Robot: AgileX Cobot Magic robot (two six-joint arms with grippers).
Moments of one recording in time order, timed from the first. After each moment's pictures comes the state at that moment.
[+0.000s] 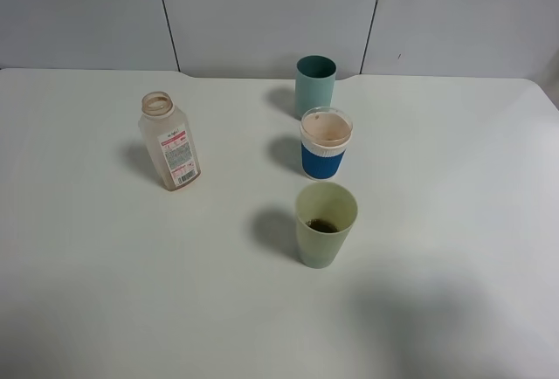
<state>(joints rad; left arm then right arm) -0.10 0.63 -0.19 -0.03 -0.71 -0.20 -0.01 0.00 -0.50 0.00 1.07 -0.03</state>
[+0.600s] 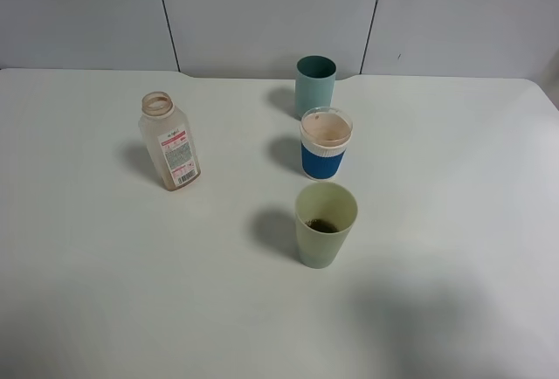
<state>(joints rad) -0.09 0.13 -0.25 0.06 -0.04 -0.20 -0.01 0.00 -0.50 0.00 1.07 -0.03</state>
